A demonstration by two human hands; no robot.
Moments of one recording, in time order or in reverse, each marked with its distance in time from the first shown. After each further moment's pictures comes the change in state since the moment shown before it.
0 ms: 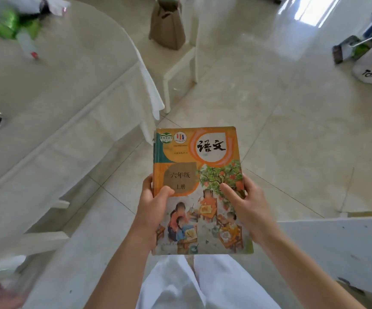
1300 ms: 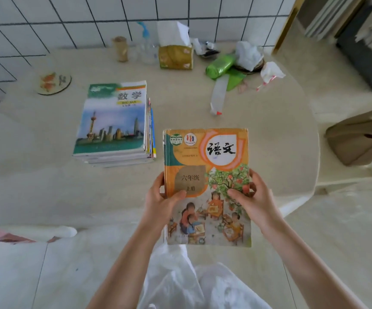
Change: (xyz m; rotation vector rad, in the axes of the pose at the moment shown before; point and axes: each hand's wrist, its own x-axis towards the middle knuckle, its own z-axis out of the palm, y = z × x) left_hand 0.261 0.166 -0.313 -0.375 0.681 0.166; right_hand 0.308 -0.265 0.428 -0.423 -0.750 -0.310
